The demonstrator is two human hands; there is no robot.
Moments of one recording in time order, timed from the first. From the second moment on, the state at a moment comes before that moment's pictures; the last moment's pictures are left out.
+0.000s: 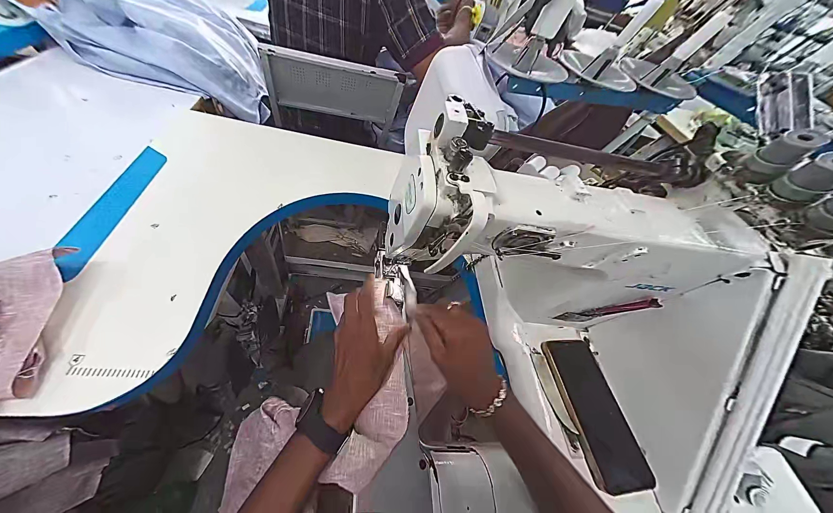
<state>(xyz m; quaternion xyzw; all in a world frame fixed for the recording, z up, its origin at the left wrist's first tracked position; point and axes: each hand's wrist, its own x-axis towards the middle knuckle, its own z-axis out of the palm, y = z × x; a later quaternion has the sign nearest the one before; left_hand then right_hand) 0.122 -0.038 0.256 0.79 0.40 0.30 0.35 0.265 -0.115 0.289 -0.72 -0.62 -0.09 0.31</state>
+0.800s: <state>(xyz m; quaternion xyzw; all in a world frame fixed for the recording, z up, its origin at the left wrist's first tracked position) 0.116 -0.036 0.246 0.84 0.29 0.36 0.30 0.255 -0.096 0.271 -0.62 -0.54 0.28 0.49</state>
